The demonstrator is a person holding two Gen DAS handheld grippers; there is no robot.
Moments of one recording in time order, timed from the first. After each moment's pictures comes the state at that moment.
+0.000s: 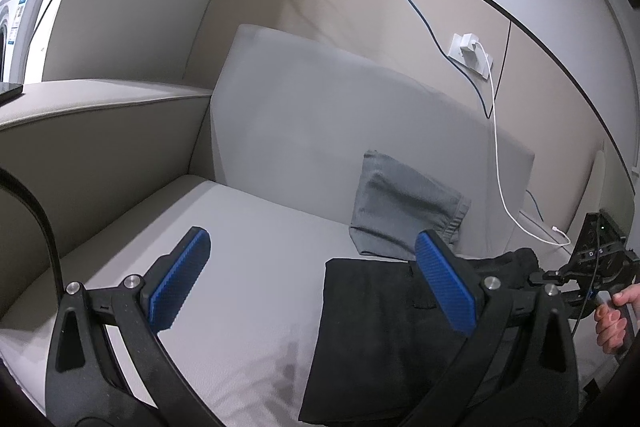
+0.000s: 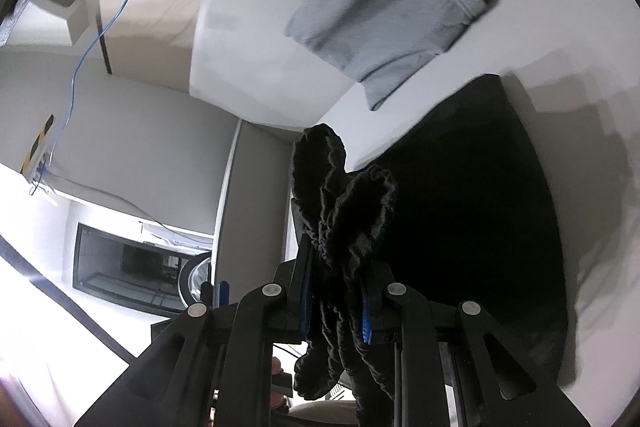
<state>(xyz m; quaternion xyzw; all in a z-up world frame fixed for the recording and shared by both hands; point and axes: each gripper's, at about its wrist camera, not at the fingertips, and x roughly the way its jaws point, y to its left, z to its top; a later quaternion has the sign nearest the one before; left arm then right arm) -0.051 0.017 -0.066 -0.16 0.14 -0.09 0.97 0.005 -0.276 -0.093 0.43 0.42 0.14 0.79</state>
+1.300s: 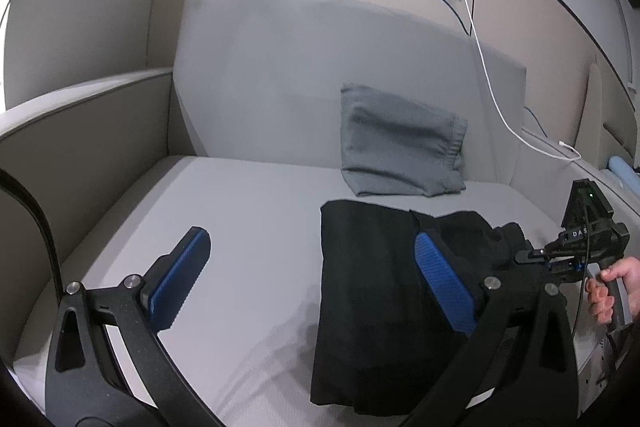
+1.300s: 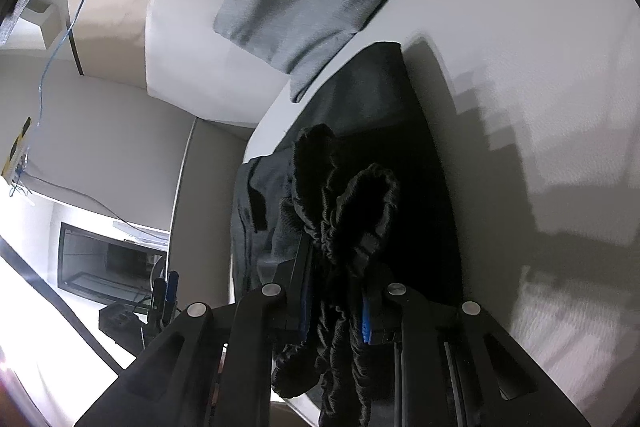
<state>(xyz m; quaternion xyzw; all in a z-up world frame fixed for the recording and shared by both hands) -0.028 -0.036 -0.097 -0.05 0.22 -0.13 0.97 0.002 -0.329 -0.184 0.42 0.44 0.13 0.79</state>
